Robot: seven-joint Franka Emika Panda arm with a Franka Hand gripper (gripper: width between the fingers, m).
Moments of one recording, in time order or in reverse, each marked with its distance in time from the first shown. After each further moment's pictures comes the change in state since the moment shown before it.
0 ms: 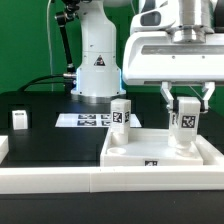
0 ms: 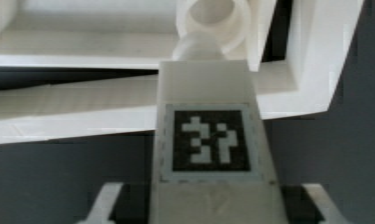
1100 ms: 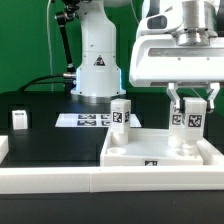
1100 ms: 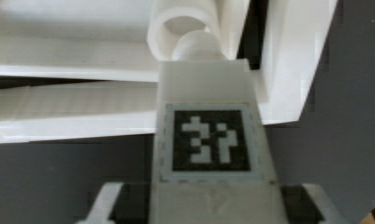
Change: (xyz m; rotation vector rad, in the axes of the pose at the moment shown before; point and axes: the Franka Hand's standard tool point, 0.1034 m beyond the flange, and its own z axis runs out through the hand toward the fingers) arm -0.013 -0.013 -0.003 0.012 0.062 -0.037
